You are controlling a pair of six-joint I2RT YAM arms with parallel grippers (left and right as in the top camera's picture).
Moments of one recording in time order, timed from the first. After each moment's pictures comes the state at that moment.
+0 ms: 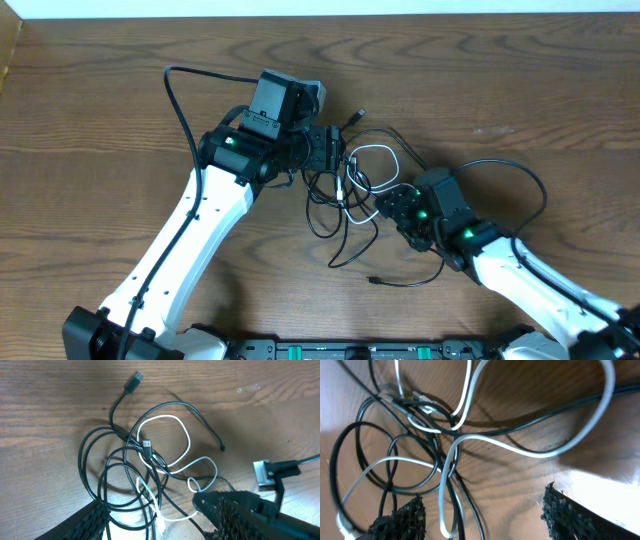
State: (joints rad) left arm -0.43 1.49 1.32 -0.79 0.25 -0.35; right arm 0.51 1.38 0.57 -0.12 -0.20 1.29
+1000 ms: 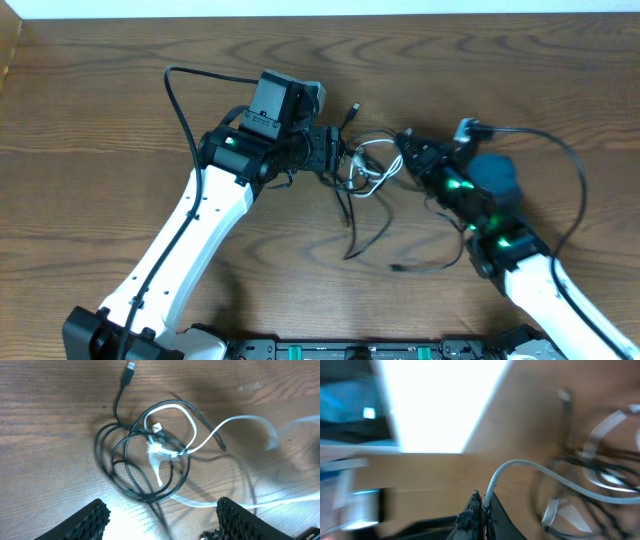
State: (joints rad) left arm -0.43 1.49 1.32 -0.80 0.25 -0.35; right arm 0.39 1.13 0.57 0.37 -0.23 1.30
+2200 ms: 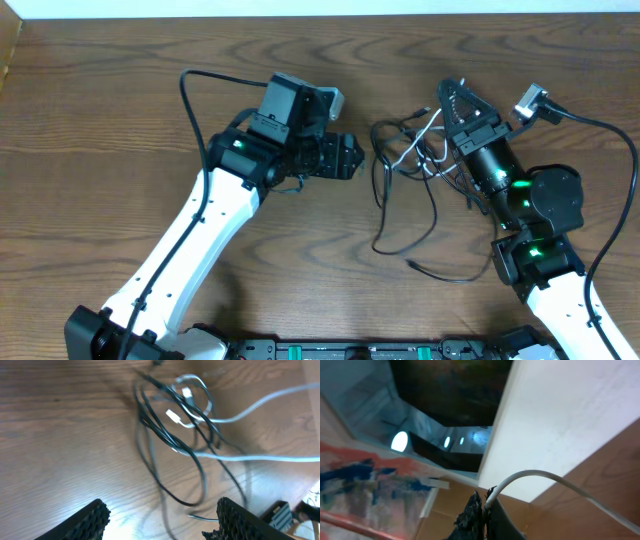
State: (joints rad) left arm -0.47 1.49 1.32 -0.78 0.39 -0.35; right arm 0.33 1.01 0.67 0.56 -0.16 1.33
